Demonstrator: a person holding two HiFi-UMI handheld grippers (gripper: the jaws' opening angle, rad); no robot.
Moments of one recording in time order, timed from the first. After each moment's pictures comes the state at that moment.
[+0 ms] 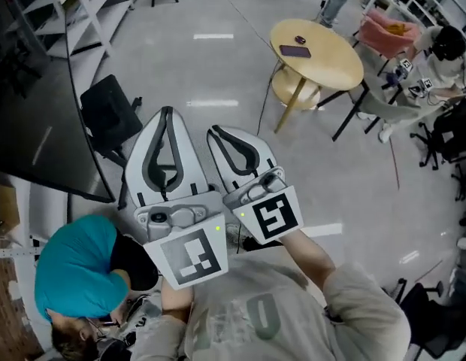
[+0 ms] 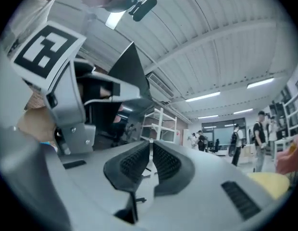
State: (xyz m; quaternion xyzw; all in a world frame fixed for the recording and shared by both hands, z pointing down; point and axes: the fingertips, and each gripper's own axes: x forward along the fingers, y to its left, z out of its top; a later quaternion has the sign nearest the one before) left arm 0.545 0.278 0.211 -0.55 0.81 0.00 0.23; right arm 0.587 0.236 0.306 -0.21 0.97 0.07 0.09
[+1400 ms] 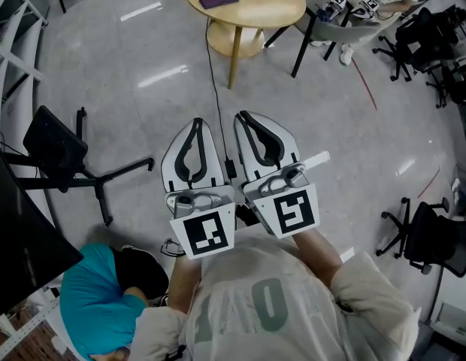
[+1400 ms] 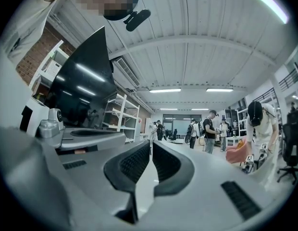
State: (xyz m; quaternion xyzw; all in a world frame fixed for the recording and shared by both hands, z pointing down) left arm 0.675 0.156 0.385 -0.74 0.67 0.03 0.06; right arm 0.742 0.142 0.376 -0.43 0.90 0.04 0.03
